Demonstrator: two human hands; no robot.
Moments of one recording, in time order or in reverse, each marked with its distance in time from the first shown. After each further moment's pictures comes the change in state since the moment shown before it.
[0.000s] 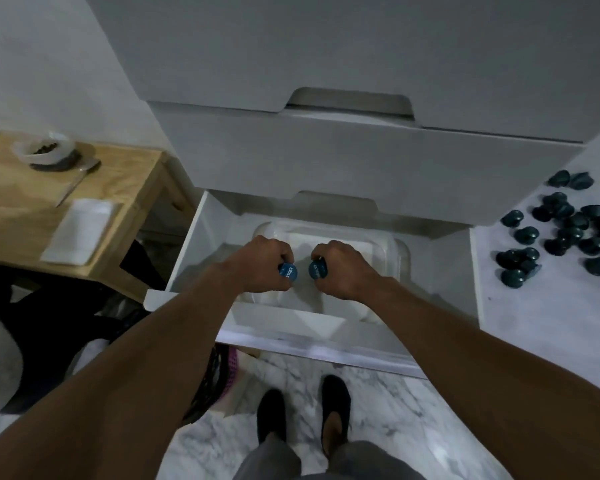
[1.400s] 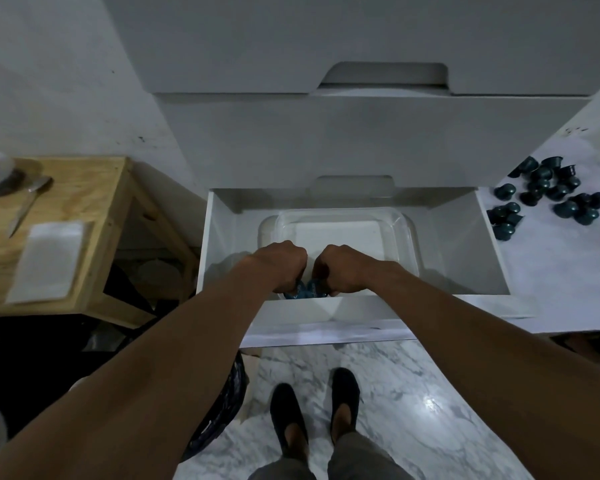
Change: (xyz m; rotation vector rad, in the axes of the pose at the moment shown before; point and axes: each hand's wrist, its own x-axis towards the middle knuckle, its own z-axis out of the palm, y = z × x) left_hand 0.014 -0.027 0.005 0.350 -0.248 0.223; right_hand 0.007 -0.046 0.022 0.064 -0.288 0.251
